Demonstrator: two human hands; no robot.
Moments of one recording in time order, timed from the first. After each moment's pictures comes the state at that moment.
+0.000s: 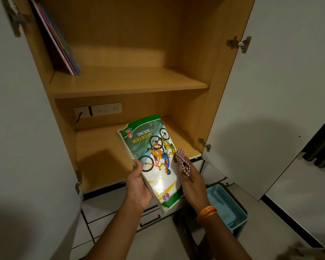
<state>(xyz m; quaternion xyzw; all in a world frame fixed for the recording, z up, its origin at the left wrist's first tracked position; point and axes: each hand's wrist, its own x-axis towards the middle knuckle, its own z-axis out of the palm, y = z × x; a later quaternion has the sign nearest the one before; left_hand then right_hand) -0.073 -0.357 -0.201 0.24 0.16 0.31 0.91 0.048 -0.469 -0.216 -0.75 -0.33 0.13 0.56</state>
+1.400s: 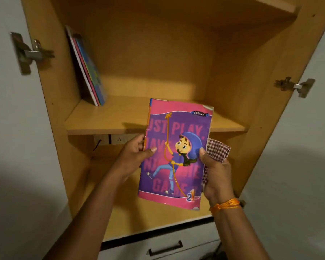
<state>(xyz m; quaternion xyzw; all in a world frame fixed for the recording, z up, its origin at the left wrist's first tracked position) -0.020 -0.125 -0.083 0.68 0.17 0.40 0.59 0.143 -0.280 -0.078 -0.45 -0.22 0.25 0.83</state>
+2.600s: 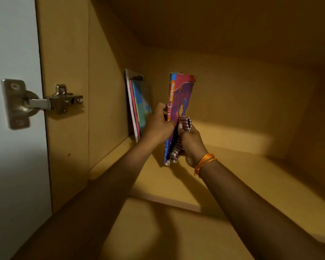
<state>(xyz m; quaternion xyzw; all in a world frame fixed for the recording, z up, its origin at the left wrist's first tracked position) 0.034 0.075 0.077 0.67 0.39 0.57 0.26 0.150 0.068 0.048 -0.44 -0.52 0.36 0.63</state>
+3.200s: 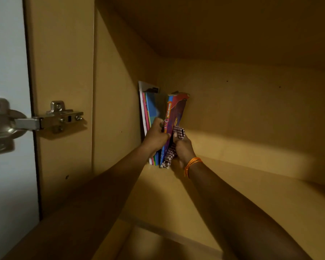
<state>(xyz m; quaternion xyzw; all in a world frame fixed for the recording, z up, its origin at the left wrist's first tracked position) 0.010 0.189 0.058 0.63 0.42 0.57 0.33 0.124 0.216 0.026 -0.41 -0.52 0.41 0.63</state>
